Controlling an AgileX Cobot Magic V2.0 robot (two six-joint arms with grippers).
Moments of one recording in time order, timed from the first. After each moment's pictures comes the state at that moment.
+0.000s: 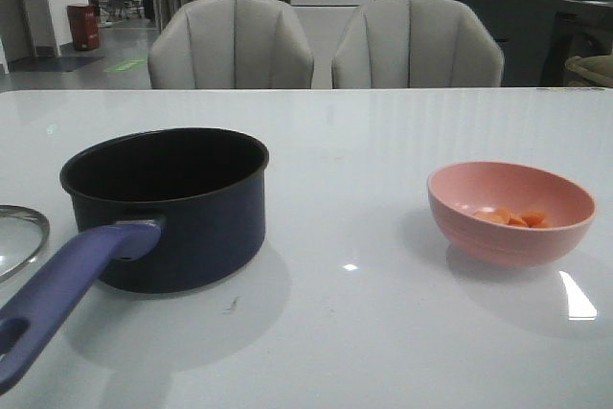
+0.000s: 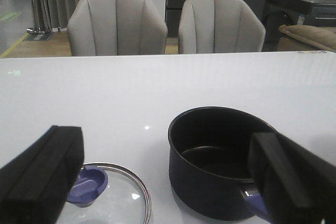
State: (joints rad) left arm -0.24 0.22 -0.23 -0.10 0.17 0.02; right arm 0.05 0.29 -0.36 0.12 0.34 -0.04
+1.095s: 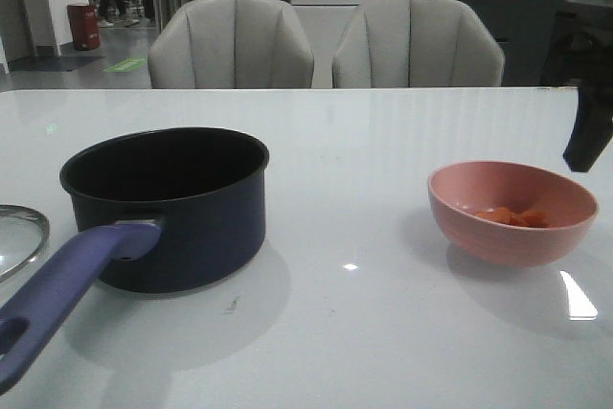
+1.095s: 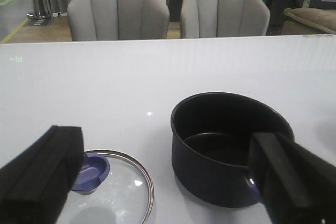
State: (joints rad) left arm -0.24 0.27 -0.23 -0.09 0.17 0.02; right arm 0.05 1.64 -1.07 0.22 0.68 -0.06
